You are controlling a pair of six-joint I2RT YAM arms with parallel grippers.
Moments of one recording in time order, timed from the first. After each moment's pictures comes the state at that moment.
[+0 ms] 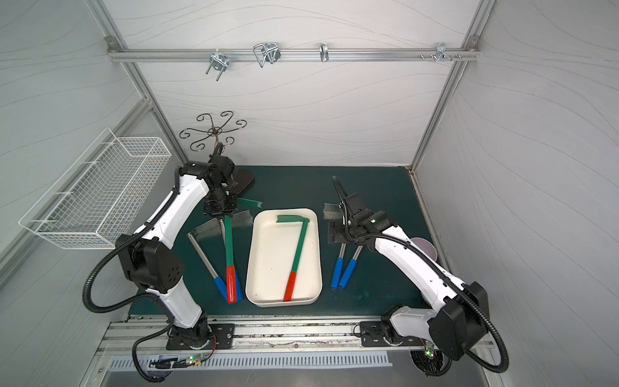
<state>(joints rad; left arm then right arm) -0.21 1.75 1.79 -1.48 -0.06 -0.42 0.60 1.26 1.11 -0.89 -0.01 0.50</state>
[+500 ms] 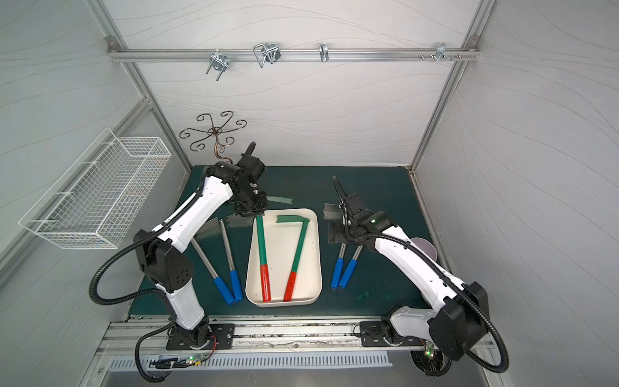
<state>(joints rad) -0.44 1.84 1.86 -1.38 0.04 -0.62 0.60 1.26 1.11 -0.90 -0.01 0.50</state>
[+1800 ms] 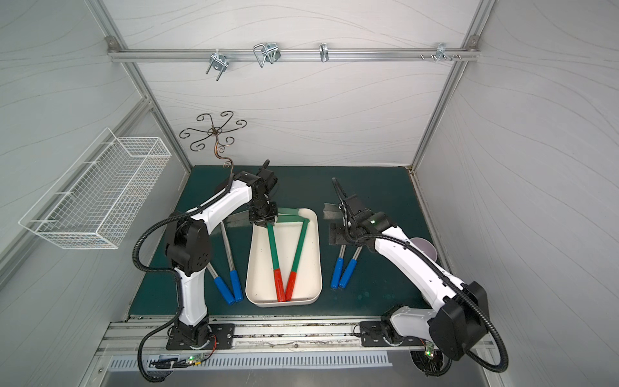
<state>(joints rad) -0.42 2.02 1.76 -1.25 0.13 -0.67 0.60 1.26 1.09 -0.90 0.00 0.48</state>
